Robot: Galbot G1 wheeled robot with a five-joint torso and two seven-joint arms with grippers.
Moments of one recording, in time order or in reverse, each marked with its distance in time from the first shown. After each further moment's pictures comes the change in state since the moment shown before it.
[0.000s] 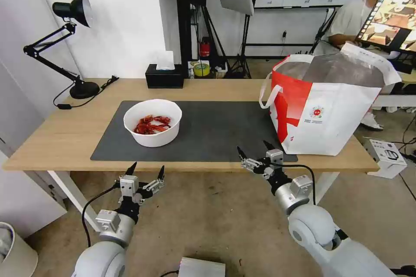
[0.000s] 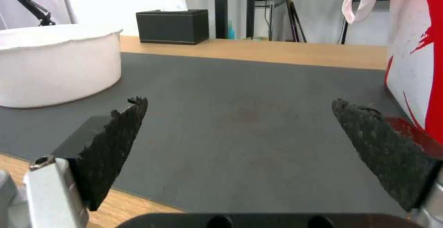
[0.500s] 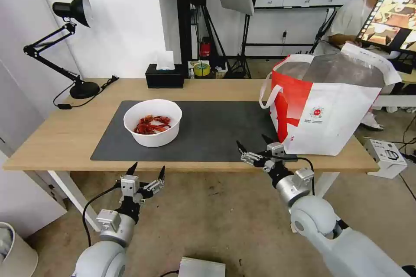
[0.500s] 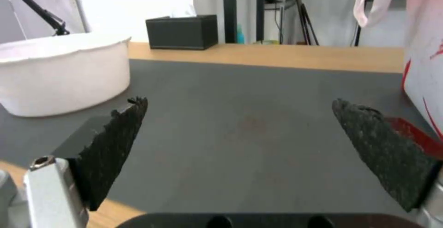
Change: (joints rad) left arm 0.001 0.003 0.009 0.003 0.002 0.001 0.001; right arm 0.037 -0.017 -0.013 -0.036 0.055 0.032 -0.042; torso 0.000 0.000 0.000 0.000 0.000
